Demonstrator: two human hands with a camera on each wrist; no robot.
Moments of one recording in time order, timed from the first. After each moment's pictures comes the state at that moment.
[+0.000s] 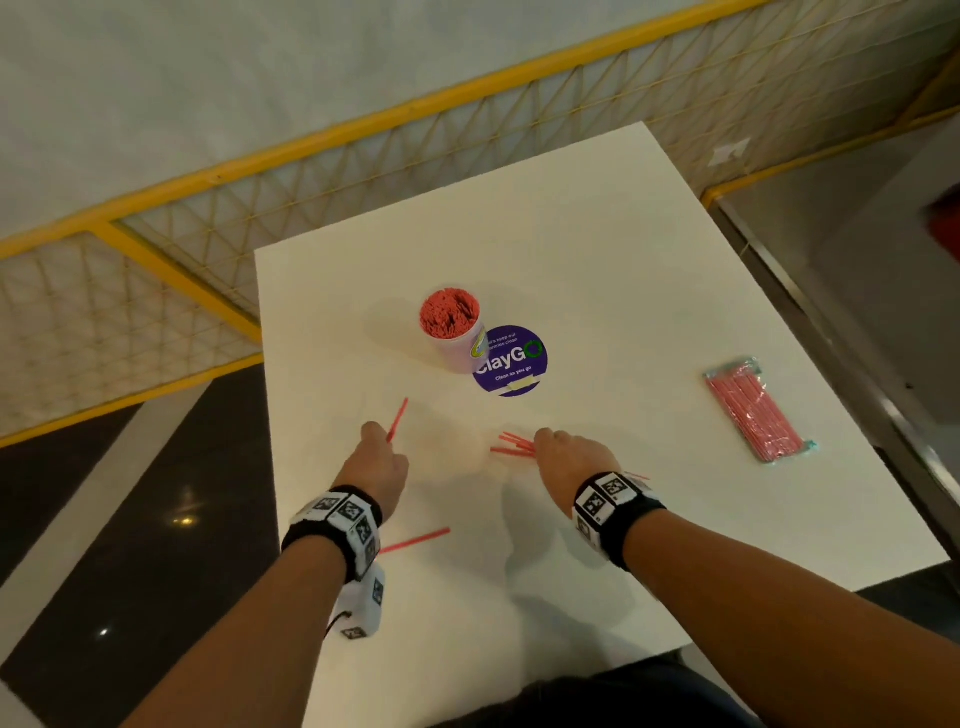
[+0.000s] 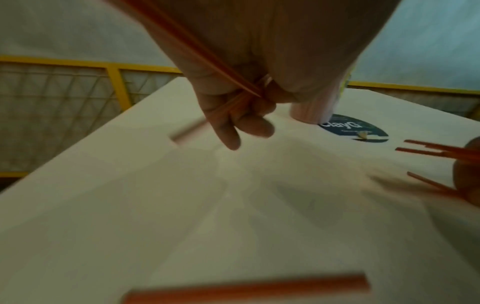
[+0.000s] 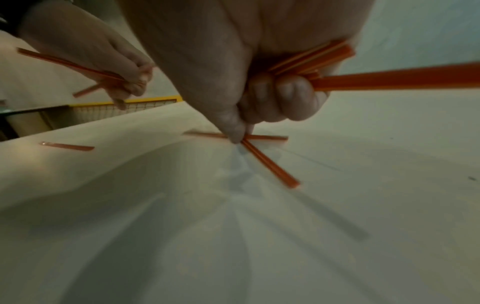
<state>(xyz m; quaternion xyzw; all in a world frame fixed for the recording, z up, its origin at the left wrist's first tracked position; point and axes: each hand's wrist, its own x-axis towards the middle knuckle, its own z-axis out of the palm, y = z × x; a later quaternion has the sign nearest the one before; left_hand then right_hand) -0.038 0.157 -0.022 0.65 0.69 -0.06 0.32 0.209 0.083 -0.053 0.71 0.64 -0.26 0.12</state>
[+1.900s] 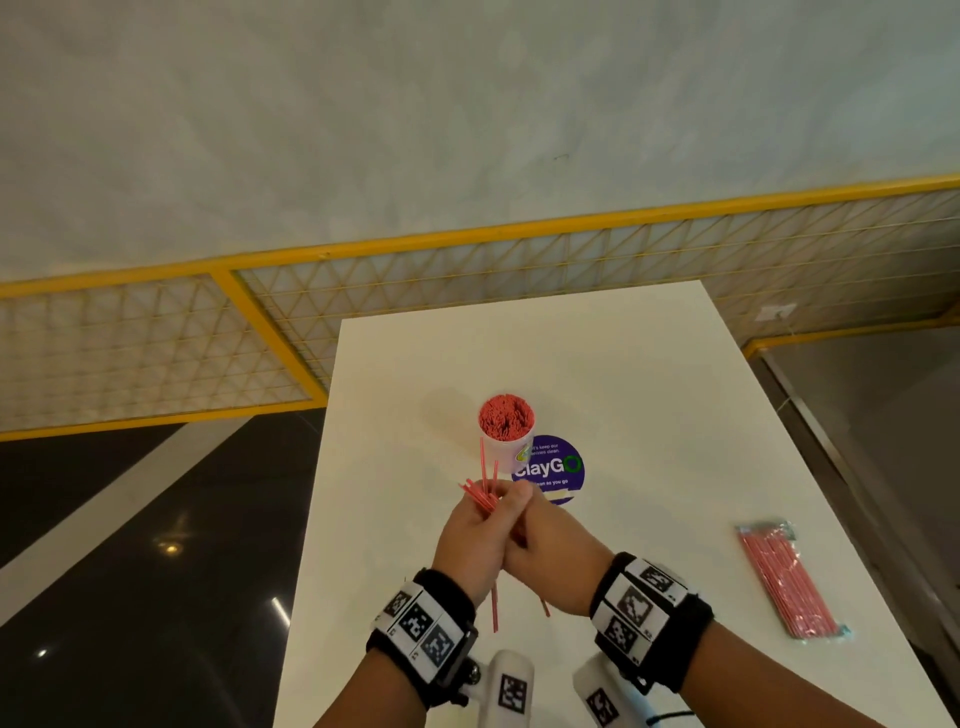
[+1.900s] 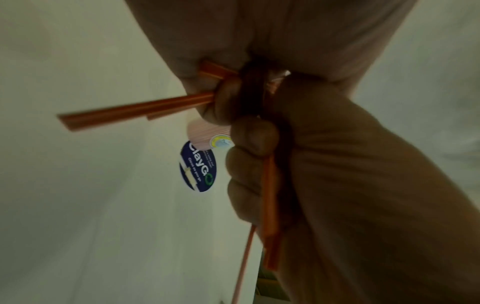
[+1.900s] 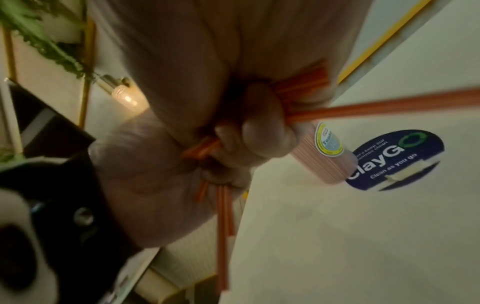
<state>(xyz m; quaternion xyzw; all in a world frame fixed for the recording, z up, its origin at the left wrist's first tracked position) 0.054 0.125 0.063 0.38 0.57 0.36 0.63 0.174 0.116 0.065 0.53 0.65 -0.49 -0.24</state>
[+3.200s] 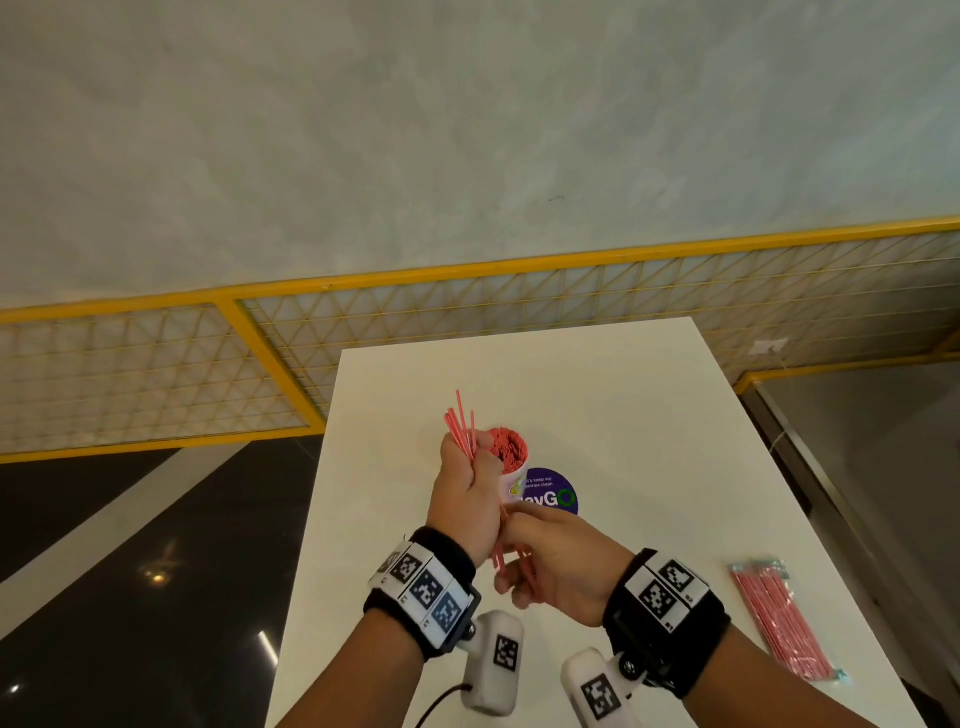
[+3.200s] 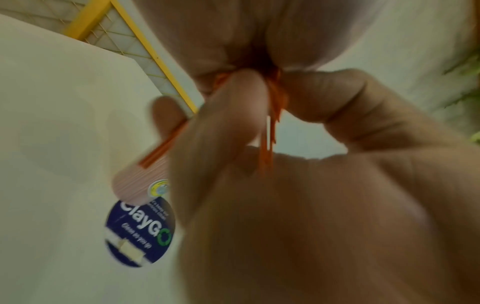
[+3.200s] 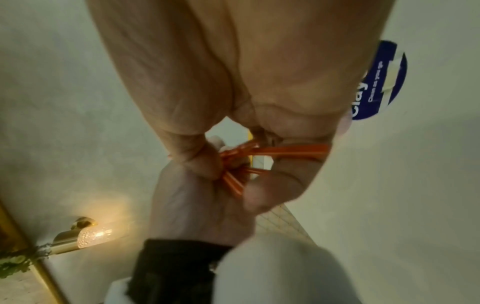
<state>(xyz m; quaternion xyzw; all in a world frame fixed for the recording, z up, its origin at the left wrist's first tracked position) 0.069 0.174 0.120 0.50 0.59 0.41 0.48 0.189 0.135 0.110 0.45 0.26 -0.81 -0.29</state>
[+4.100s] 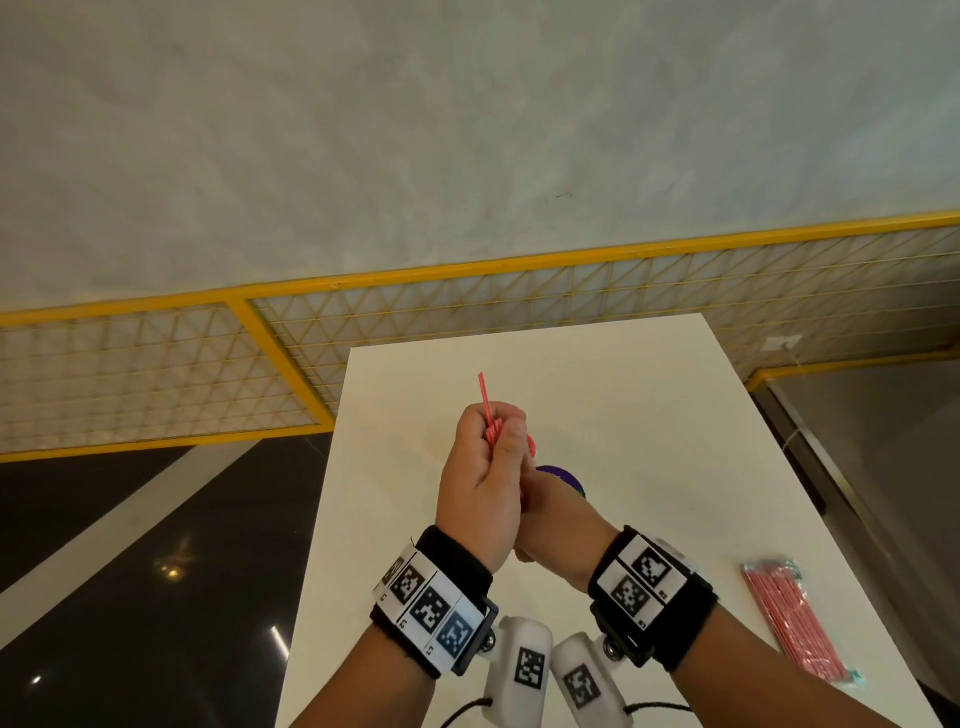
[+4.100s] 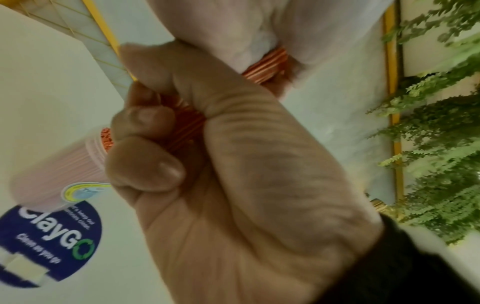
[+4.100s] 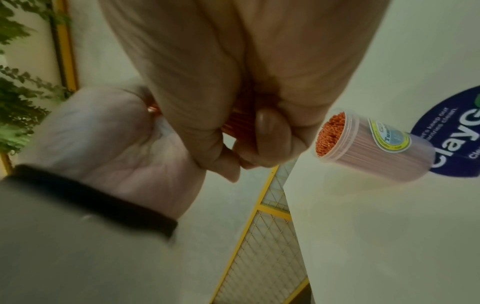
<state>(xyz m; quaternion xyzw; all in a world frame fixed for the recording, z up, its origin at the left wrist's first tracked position) 0.078 0.159 0.159 0.55 0.46 0.53 0.45 0.180 0.150 0.137 0.52 0.56 -0.59 -0.26</state>
